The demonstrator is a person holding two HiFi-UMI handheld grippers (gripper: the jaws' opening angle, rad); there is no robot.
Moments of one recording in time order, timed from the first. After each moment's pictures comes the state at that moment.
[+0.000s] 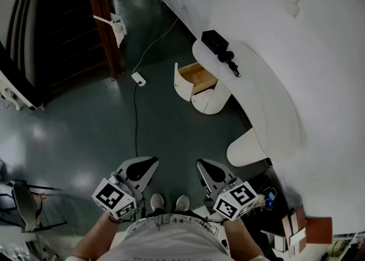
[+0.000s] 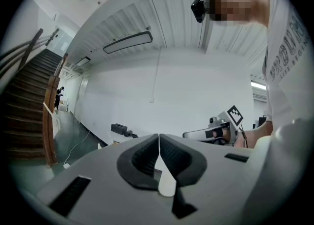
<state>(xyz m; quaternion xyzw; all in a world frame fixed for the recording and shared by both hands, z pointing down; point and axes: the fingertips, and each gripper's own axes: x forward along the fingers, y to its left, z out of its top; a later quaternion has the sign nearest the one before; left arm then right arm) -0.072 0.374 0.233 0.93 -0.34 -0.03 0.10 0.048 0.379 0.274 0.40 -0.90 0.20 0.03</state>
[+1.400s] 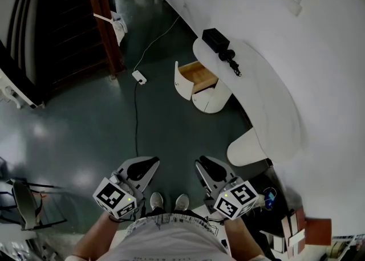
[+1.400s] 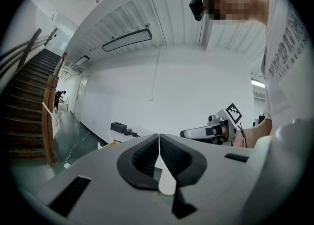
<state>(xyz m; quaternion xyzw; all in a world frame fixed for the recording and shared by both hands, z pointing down) -0.060 0.368 0.238 0.94 -0.34 -0.01 0.10 0.058 0.370 0.277 0.40 -0.90 0.20 0.02</state>
